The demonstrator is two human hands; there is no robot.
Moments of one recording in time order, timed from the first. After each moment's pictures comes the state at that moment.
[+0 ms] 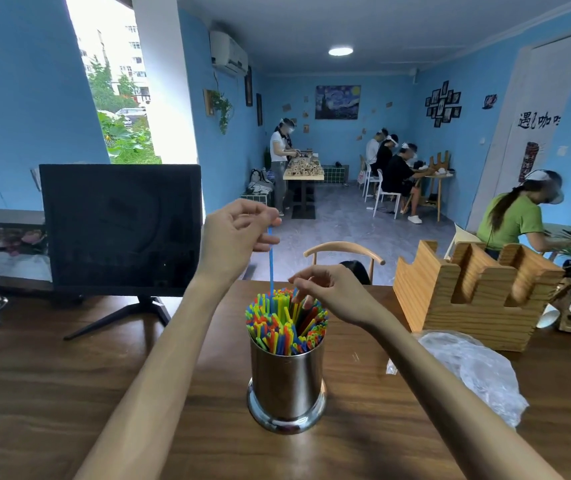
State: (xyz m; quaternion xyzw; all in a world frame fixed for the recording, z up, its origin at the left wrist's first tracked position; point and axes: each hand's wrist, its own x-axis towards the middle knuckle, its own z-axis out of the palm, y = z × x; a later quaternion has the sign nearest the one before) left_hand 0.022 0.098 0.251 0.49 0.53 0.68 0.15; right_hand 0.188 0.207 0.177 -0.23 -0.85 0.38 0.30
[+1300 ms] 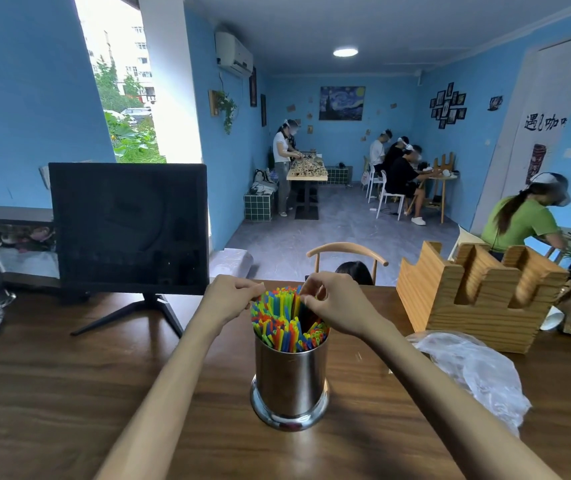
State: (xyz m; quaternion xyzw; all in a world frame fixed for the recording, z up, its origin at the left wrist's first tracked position) left_hand -0.013 0.097 0.166 0.41 0.76 0.46 0.21; right_hand 0.182 0.210 0.158 -0.27 -0.90 0.18 0.29
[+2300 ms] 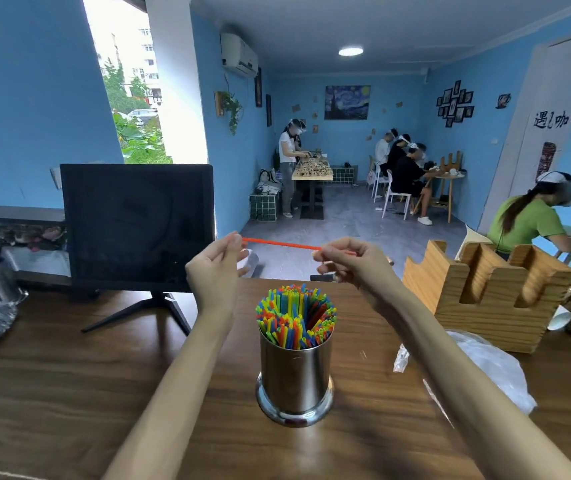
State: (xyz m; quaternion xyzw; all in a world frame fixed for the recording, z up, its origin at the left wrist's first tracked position) left_hand 0.003 0.092 0.188 0.26 0.51 0.81 0.10; right_hand 0.199 0.207 0.205 -0.21 -0.64 0.63 0.40
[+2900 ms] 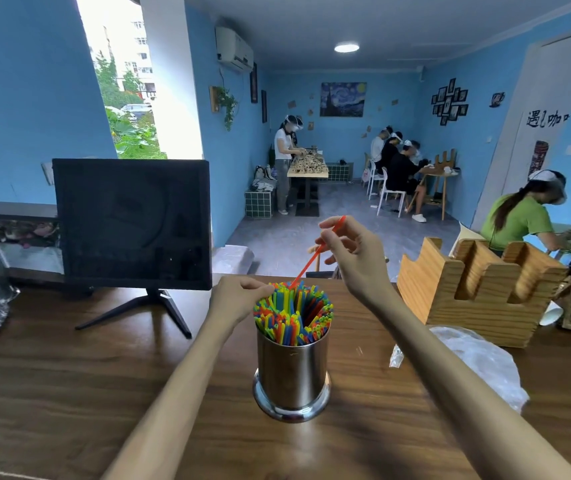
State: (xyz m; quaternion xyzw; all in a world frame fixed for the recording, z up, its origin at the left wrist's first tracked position) left_hand -0.009 0.107 0.145 0.39 0.76 0.49 0.17; right_hand 0.187 0.198 0.204 -0.19 -0.75 0.35 0.53
